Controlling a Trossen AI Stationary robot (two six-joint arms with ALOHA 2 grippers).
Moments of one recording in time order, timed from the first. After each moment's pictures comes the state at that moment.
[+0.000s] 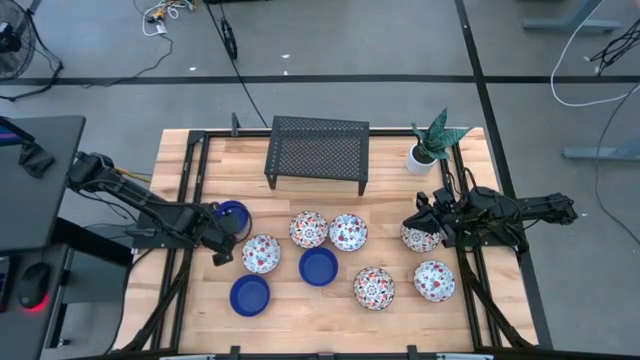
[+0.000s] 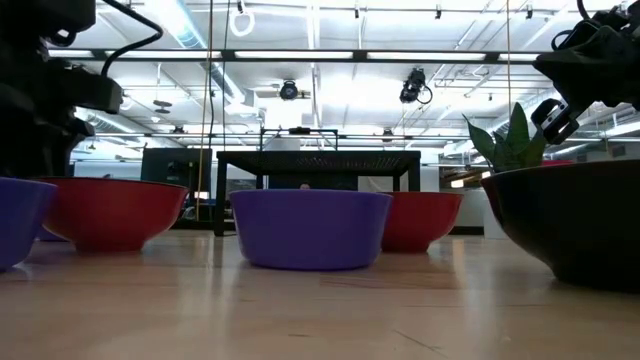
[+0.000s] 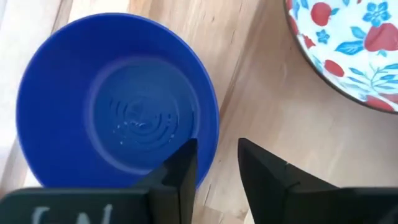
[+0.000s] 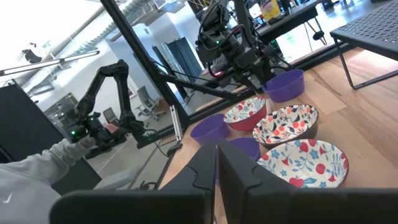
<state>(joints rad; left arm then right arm) -0.44 1.02 0.53 -0.88 -0.28 -0.73 0.08 0.01 0.02 0.04 -0.15 0.54</state>
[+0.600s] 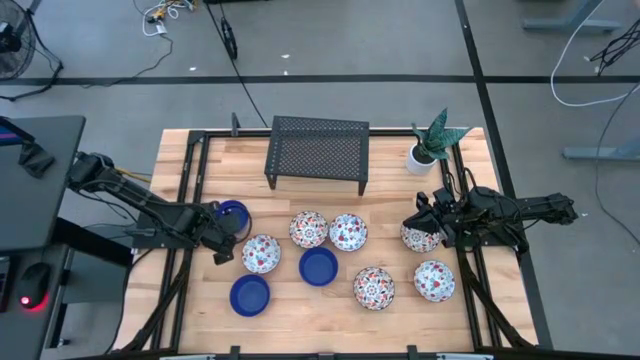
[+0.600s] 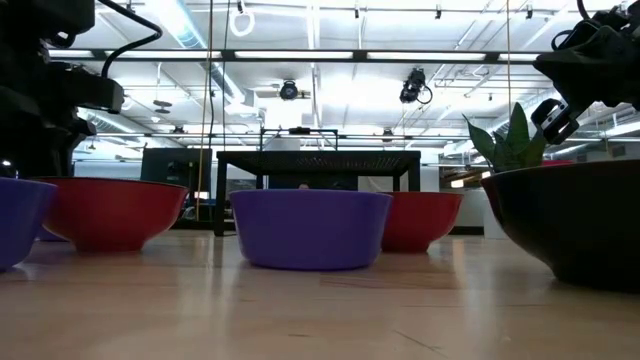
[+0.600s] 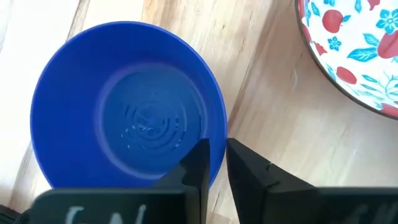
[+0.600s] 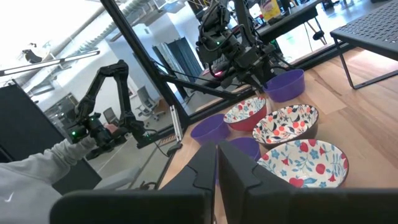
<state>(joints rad) -0.44 1.02 0.53 -0.88 -0.32 -0.73 0.08 0.01 0.02 0.04 -0.15 0.54</state>
